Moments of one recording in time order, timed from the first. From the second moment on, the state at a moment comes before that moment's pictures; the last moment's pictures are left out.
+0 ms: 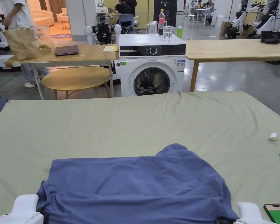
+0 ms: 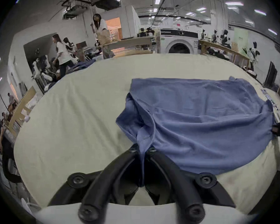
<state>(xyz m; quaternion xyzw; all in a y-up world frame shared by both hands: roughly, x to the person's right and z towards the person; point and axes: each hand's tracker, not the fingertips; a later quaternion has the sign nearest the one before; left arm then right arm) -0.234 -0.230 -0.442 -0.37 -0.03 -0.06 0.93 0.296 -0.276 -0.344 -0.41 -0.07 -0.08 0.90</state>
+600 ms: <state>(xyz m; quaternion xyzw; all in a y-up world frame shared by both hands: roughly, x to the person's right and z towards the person) -0.278 -0.173 -0.305 -0.34 -0.05 0.00 0.94 0.275 -0.178 -0.213 -0.34 -0.03 -0.05 0.94</state>
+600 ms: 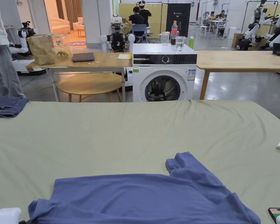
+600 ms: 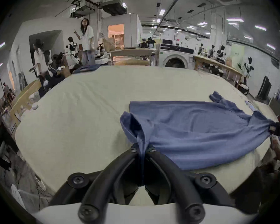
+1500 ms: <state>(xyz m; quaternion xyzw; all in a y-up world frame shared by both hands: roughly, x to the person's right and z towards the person) -0.167 -0.141 -0.344 -0.21 -0.07 -0.05 0.97 0.138 -0.133 -0.297 -0.18 -0.04 0.02 0.98</state>
